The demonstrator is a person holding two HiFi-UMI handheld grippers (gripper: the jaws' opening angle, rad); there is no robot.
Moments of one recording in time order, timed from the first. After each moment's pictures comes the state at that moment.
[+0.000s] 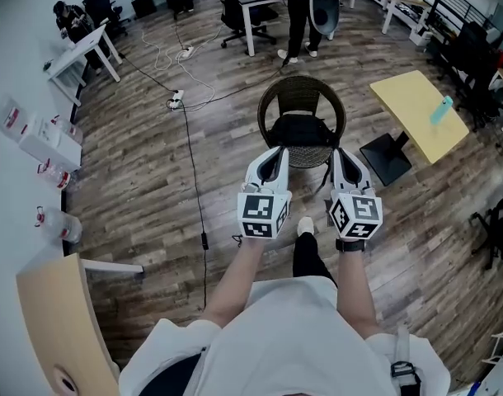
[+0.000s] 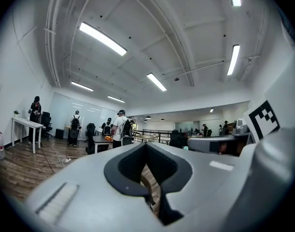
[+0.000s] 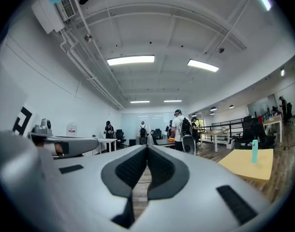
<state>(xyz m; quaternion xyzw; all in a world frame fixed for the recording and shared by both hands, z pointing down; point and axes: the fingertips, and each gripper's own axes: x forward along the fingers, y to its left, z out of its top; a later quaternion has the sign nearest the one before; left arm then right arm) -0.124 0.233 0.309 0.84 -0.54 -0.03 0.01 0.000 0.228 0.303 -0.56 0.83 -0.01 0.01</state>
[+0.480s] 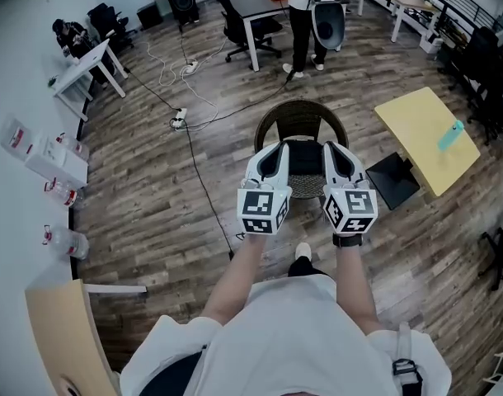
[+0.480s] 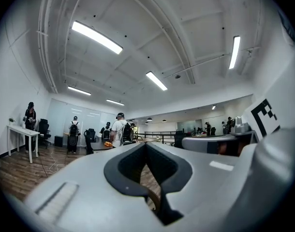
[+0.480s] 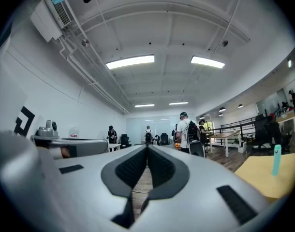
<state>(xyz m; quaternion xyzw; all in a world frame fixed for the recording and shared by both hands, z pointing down) -0.078 0.065 0.278 0.84 -0.55 -0.03 -0.02 0.020 0.059 0.273 -0.51 0.86 0.01 0.03</state>
